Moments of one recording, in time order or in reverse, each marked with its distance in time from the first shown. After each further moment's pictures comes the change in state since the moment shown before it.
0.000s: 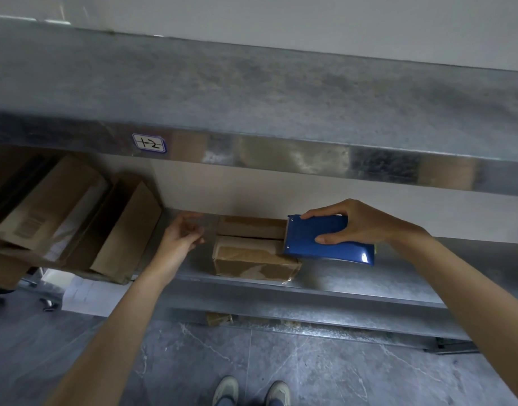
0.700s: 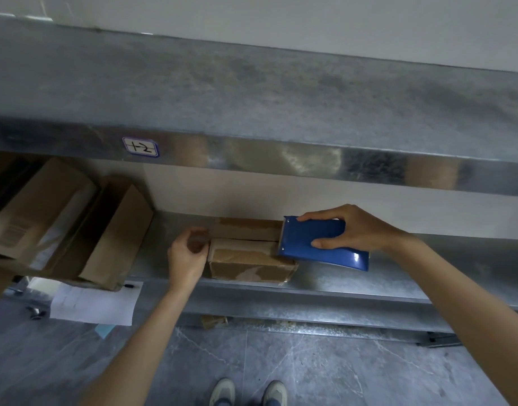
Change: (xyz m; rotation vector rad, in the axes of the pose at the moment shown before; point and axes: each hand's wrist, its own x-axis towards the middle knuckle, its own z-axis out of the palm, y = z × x) left_hand -0.005 -0.029 0.035 0.367 0.254 0.200; right_hand -0.009 0.004 0.011 0.057 0.068 0.015
